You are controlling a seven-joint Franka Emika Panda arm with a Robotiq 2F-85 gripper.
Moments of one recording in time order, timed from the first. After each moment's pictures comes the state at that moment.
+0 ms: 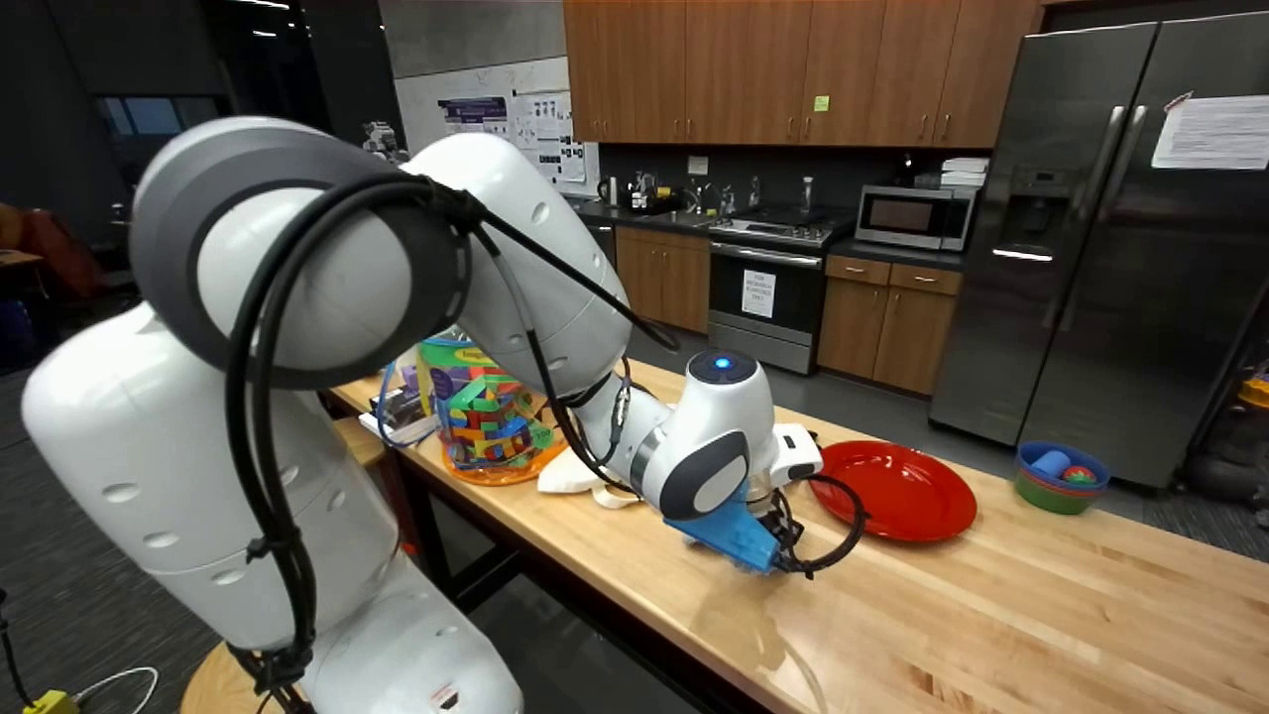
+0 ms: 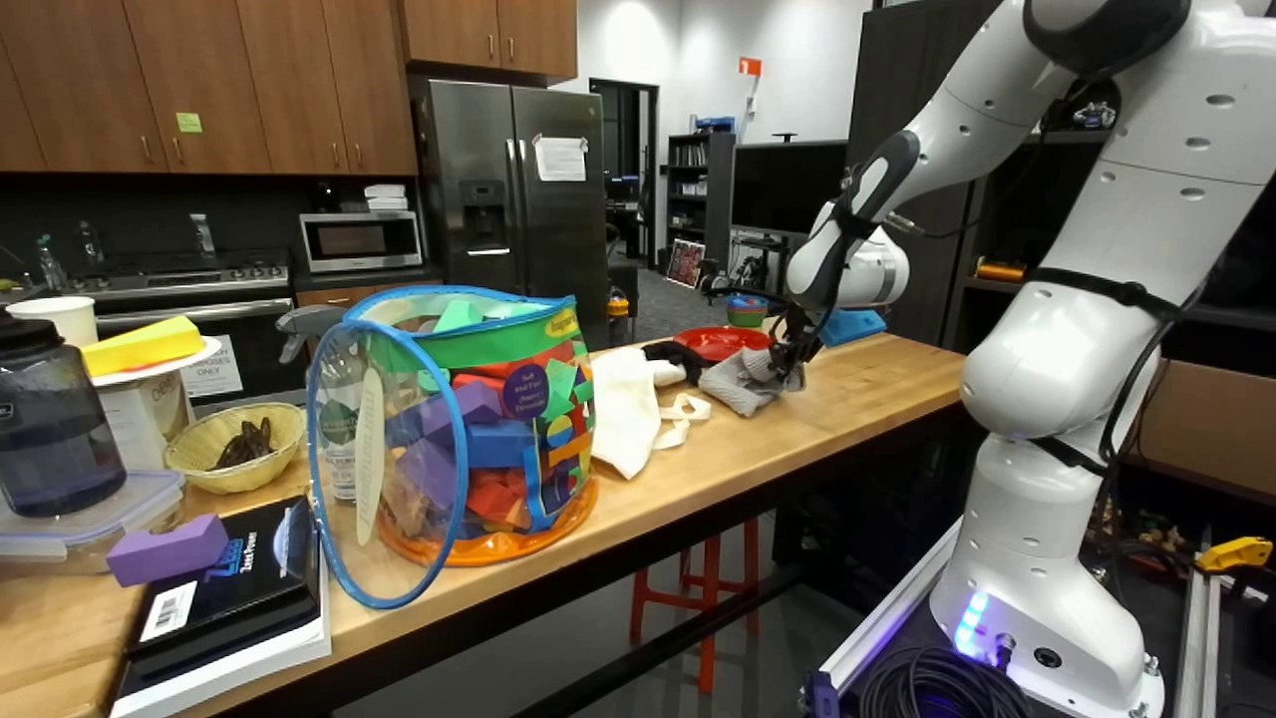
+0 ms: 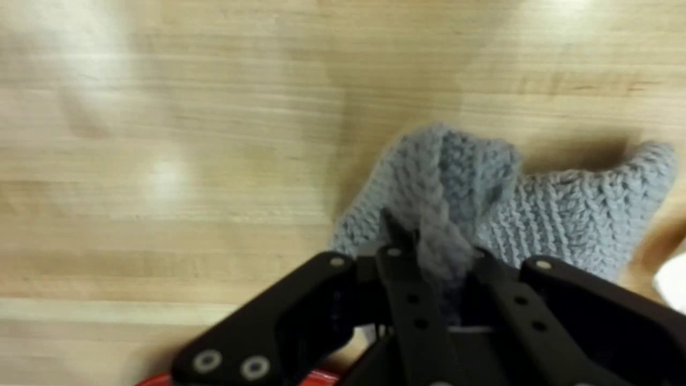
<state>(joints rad) -0.19 -0.21 -0.23 -2.77 -0.02 2.90 -0.23</state>
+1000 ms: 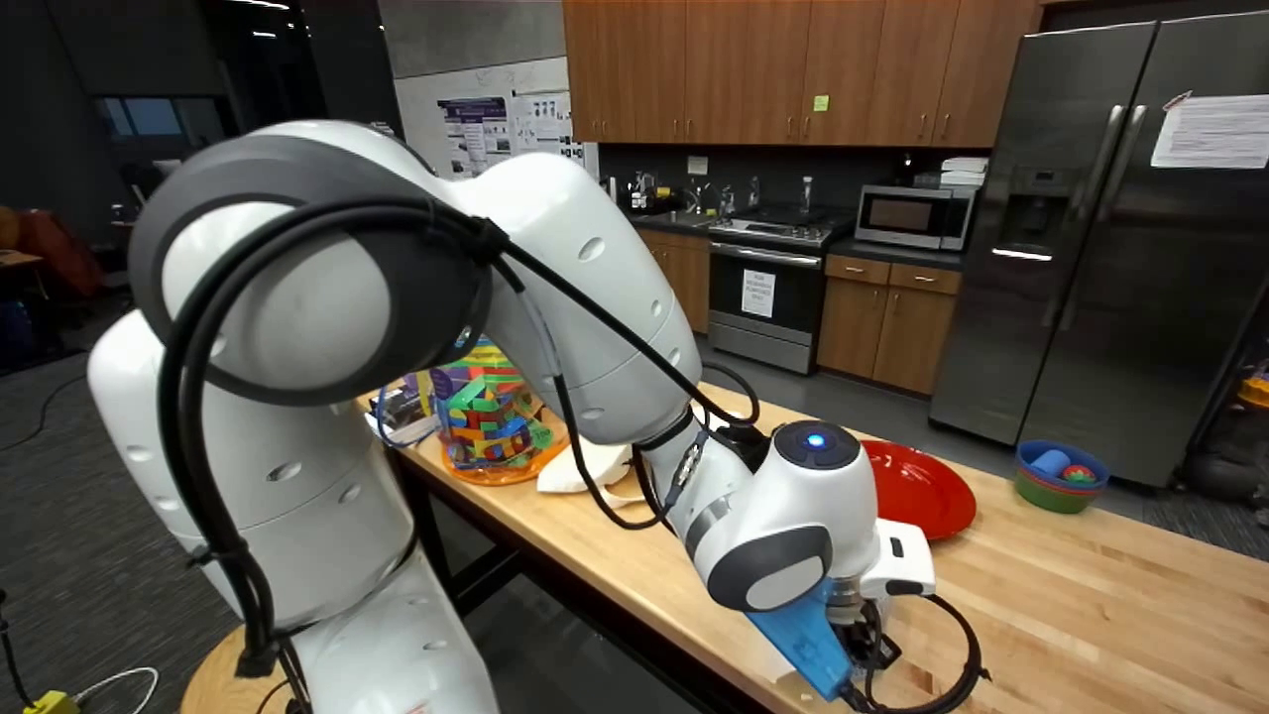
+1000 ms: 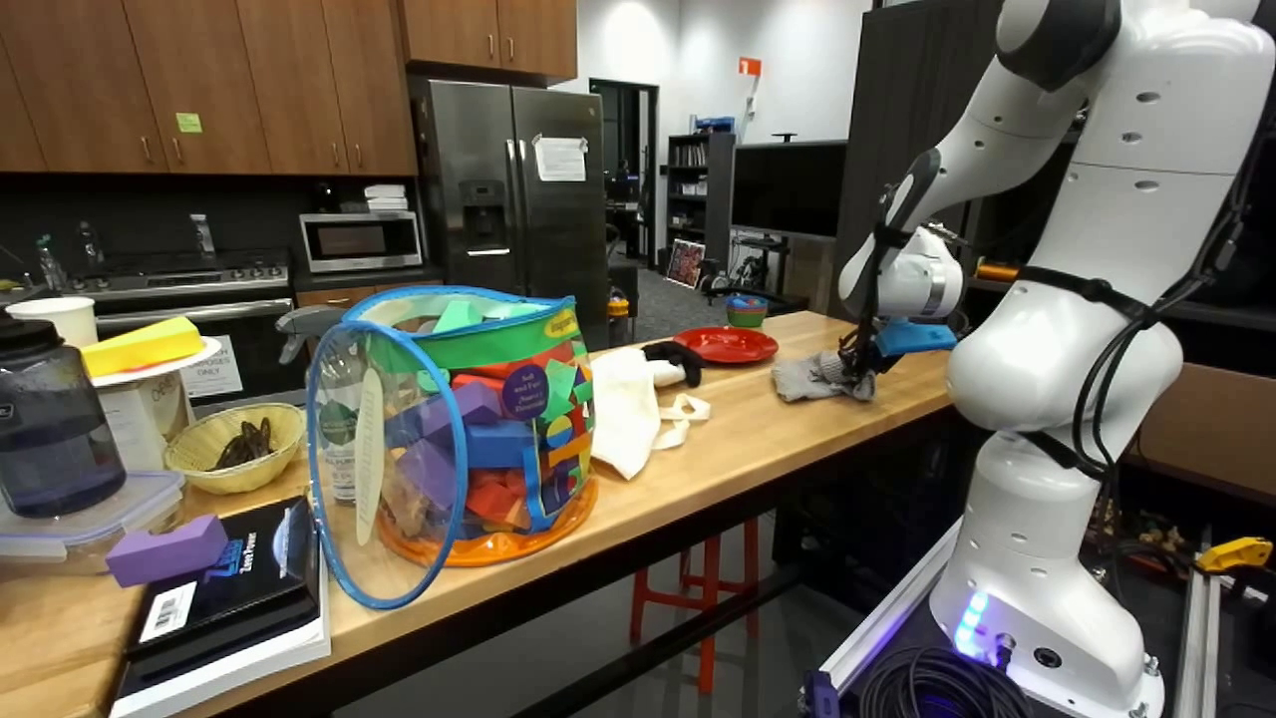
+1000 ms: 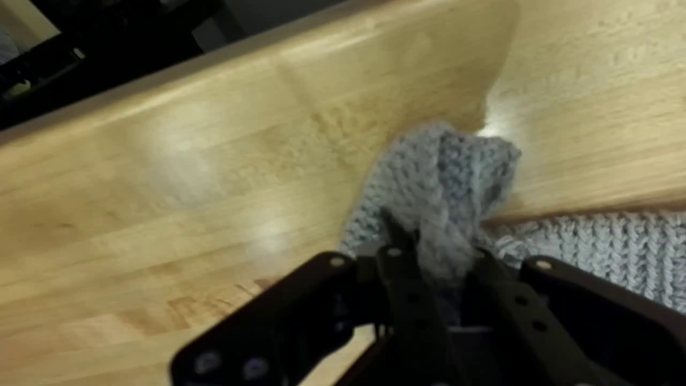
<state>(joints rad) -0.38 -0.12 -0.38 -2.75 -0.02 2.94 -0.22</state>
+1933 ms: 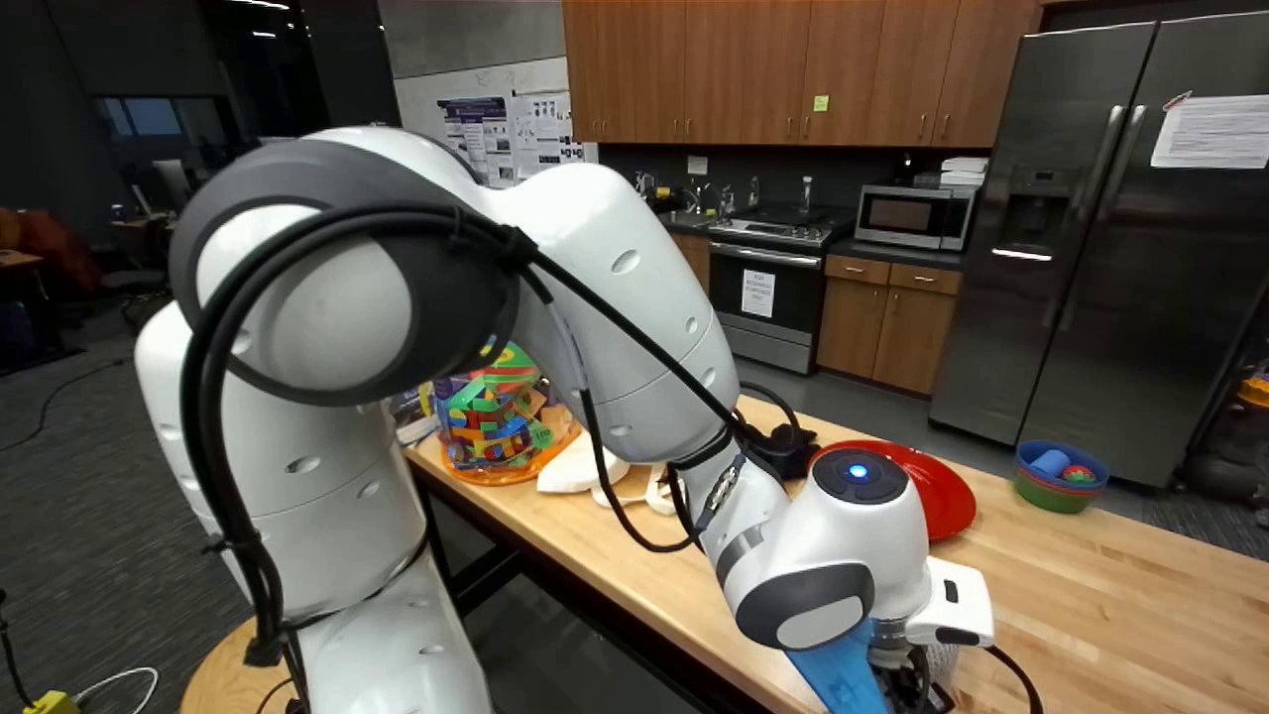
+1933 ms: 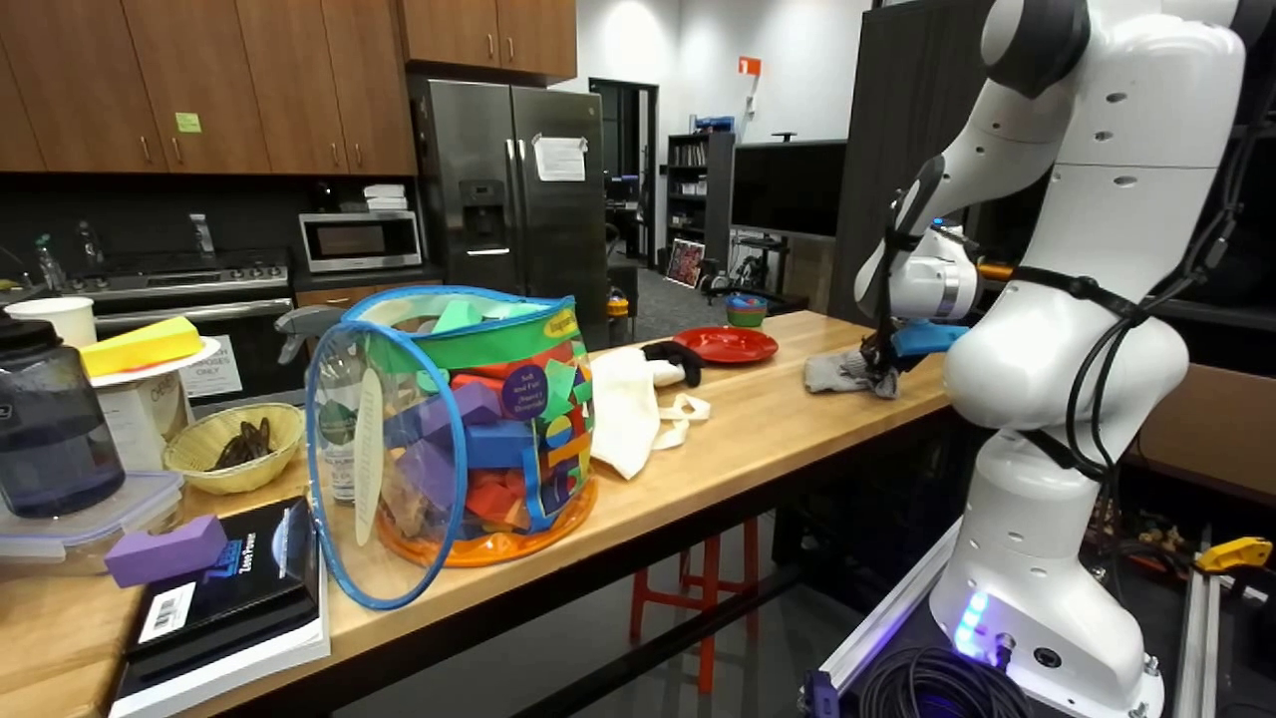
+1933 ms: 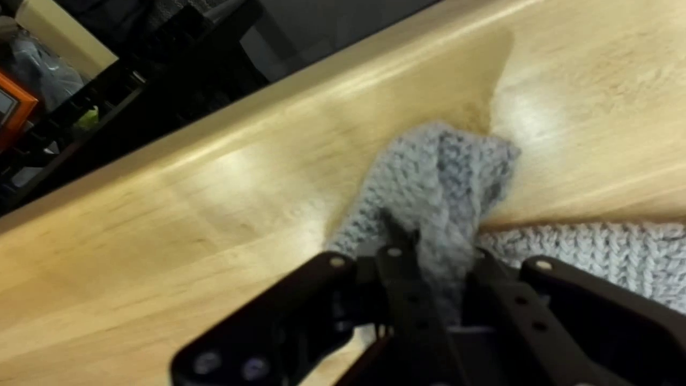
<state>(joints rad) -0.44 -0.05 -0.43 -2.71 -0.02 2.98 -0.21</state>
